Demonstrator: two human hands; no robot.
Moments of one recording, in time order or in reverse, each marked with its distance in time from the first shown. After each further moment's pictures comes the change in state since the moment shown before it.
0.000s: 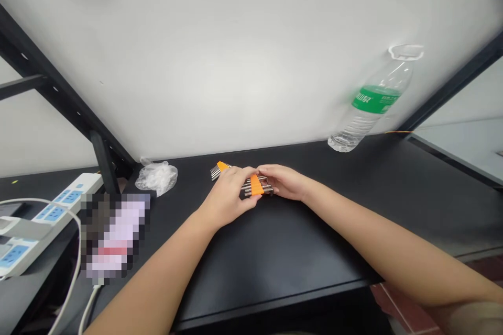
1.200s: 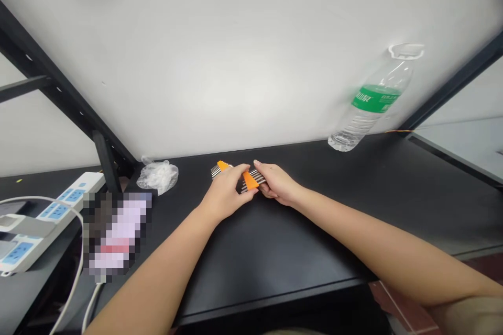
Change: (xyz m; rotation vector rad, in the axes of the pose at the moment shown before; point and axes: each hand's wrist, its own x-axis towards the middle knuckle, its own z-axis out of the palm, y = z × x) left_hand -0.002 -0.015 0.008 0.010 0.021 -0.148; right_hand 0.007 0.014 0.023 -0.171 0.335 0.001
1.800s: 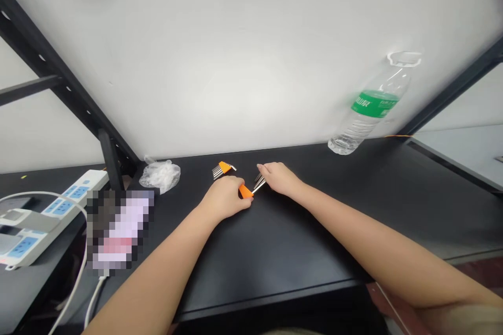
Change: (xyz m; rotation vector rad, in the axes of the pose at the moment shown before) left_hand -0.002 0.003 -0.002 0.207 -0.229 -0.153; right_hand 0.014 -0.009 -0.022 -1.079 0.215 -0.128
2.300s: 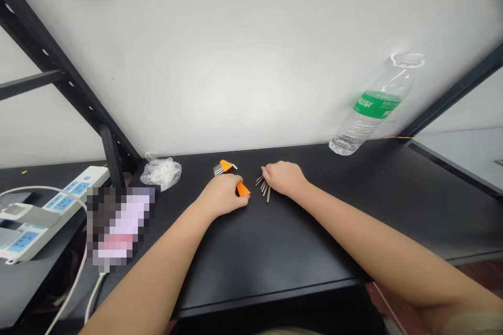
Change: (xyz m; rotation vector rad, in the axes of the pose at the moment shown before) left_hand -0.002 -0.007 -0.009 0.037 -0.025 0.000; right_hand -0.001 0.010 0.004 -0.541 0.030 0.008
